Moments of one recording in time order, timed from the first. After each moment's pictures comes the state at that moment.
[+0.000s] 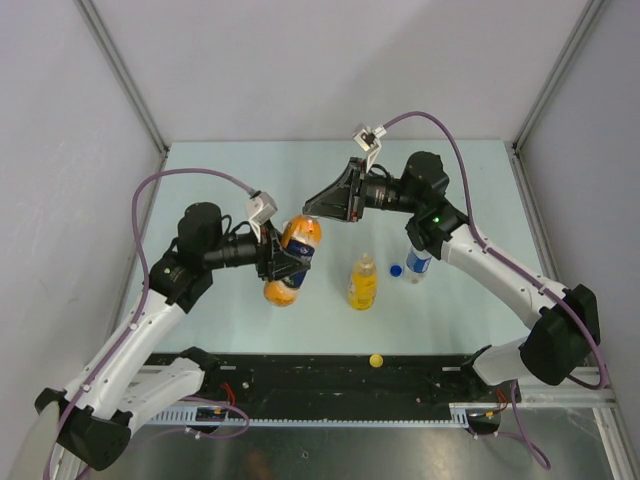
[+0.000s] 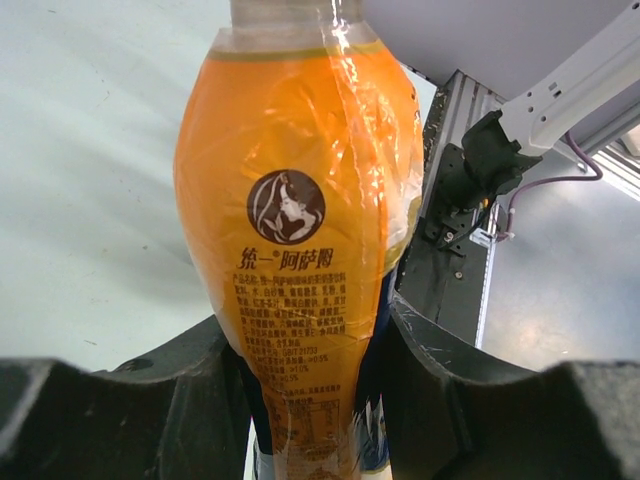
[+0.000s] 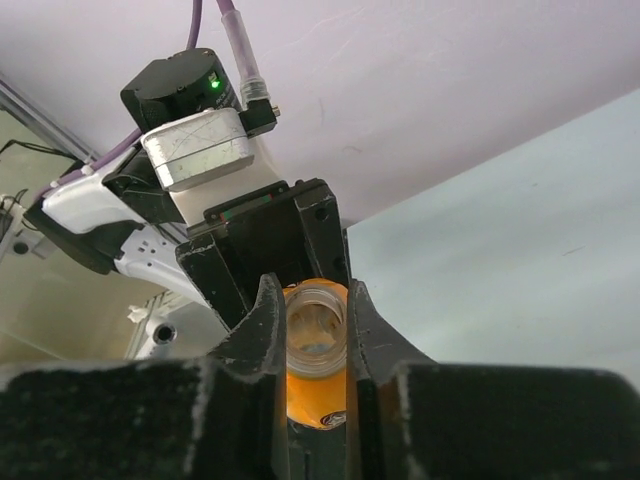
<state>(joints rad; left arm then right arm) -0.46 0.89 0.91 -0.32 0.80 -0.12 0.65 1.41 1.24 0.35 -0.83 0.66</state>
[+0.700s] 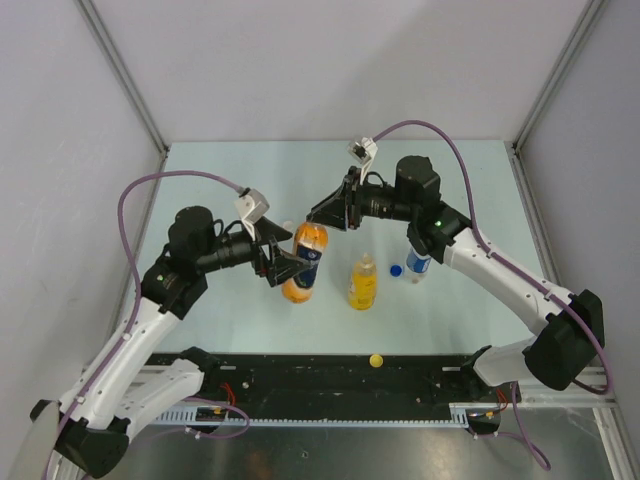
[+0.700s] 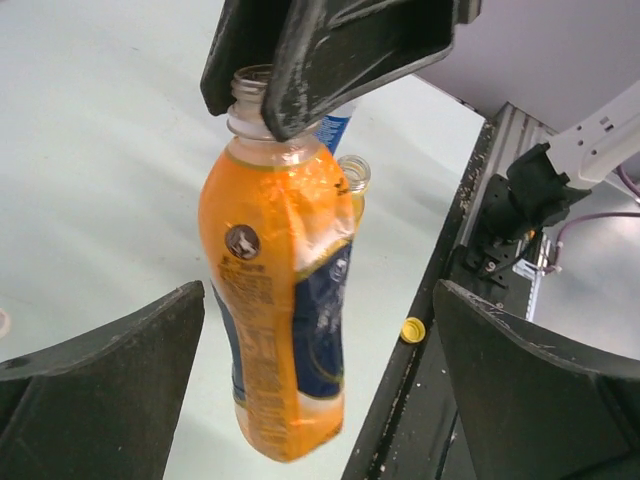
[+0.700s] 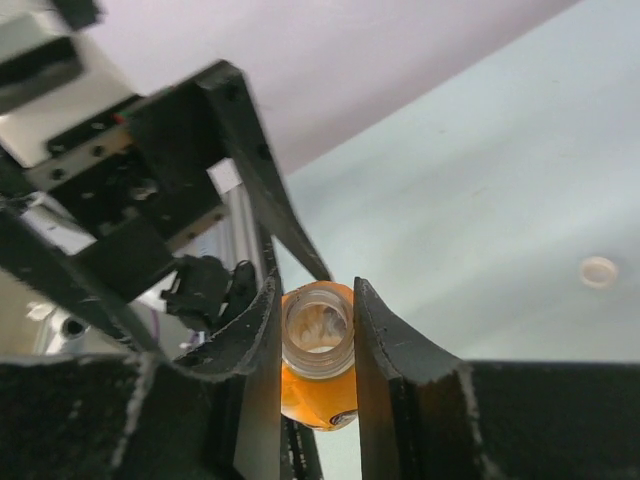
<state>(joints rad) -0.46 0.85 0.91 -0.30 0.70 -0.12 0.67 1.38 1.24 0.11 -0.71 0.43</state>
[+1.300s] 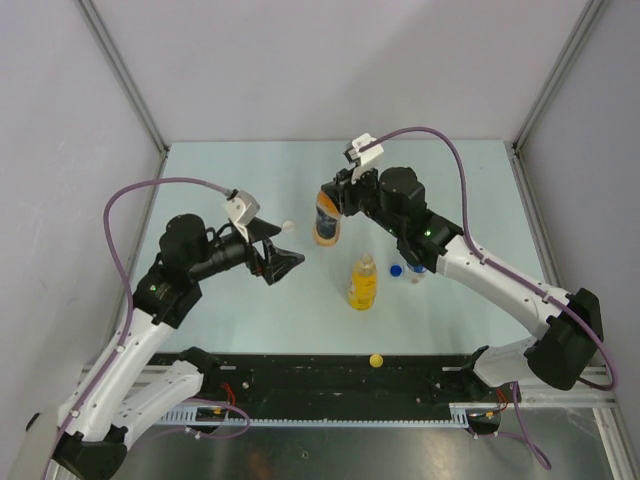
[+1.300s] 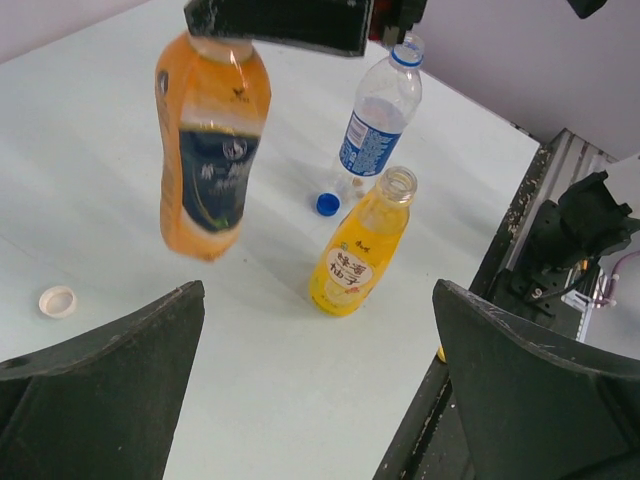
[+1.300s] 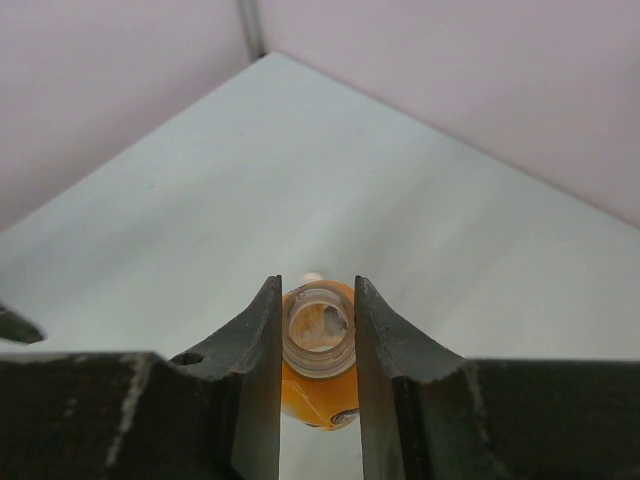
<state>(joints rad) -0.46 0.77 0.89 -0.30 0.54 -0.11 0.78 1.38 1.24 0.06 0.03 0.08</state>
